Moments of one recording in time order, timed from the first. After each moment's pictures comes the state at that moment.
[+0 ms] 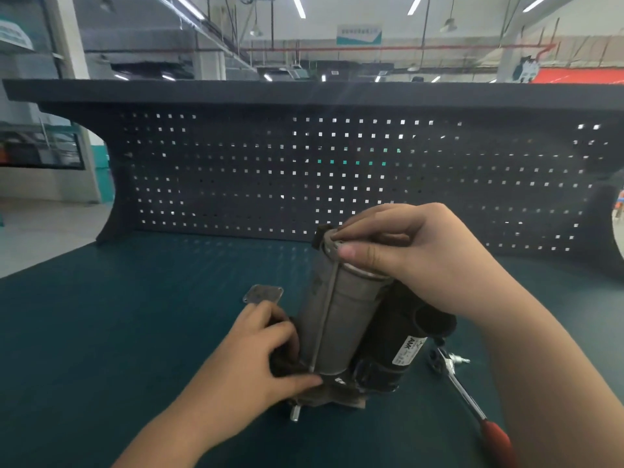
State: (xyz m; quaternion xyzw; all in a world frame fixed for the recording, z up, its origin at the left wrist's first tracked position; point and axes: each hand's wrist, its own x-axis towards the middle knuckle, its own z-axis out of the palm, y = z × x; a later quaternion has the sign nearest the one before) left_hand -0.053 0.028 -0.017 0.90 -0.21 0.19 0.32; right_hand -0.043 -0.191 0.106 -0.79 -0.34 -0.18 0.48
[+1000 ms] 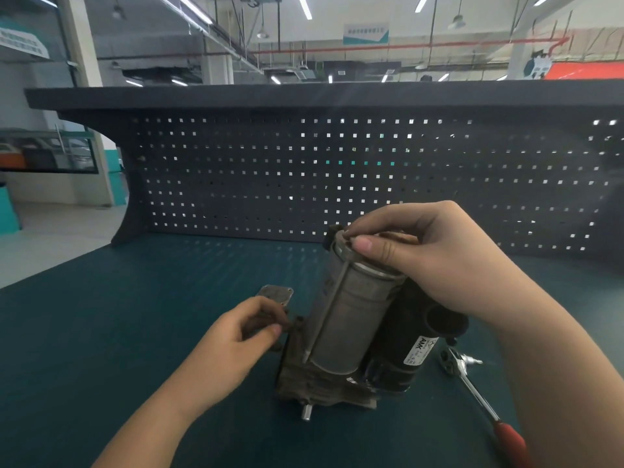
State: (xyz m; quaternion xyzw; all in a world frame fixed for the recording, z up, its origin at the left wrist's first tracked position) left_hand -0.048 0.045 -0.006 0.80 -0.12 0.11 0.58; right_hand -0.044 -0.190 0.107 -0.79 -0.32 -0.17 0.49
